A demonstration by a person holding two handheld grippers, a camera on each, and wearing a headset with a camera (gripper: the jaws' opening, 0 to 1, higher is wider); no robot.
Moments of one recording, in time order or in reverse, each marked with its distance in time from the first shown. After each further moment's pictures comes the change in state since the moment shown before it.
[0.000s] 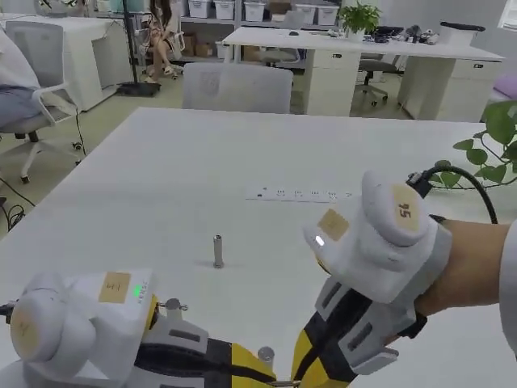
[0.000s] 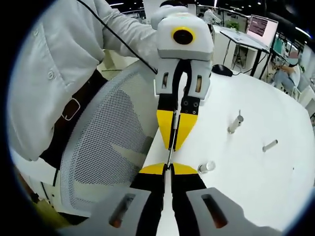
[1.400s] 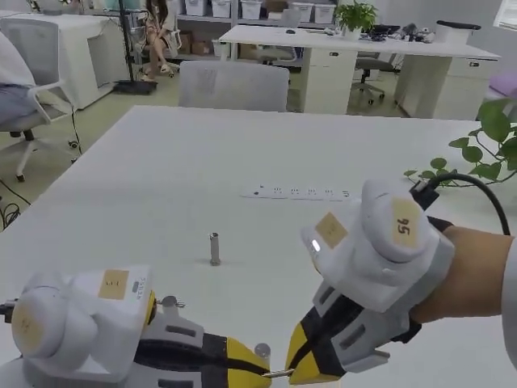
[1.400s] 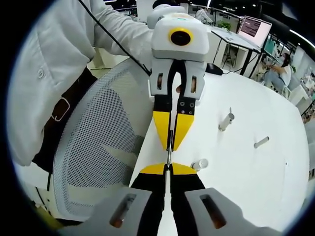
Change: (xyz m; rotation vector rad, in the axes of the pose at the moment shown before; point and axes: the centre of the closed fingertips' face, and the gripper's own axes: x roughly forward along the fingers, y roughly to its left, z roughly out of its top) left arm 0.002 0.005 -0.004 -0.012 0.005 0.021; right arm 0.001 -0.008 -0.003 0.036 0.004 -0.084
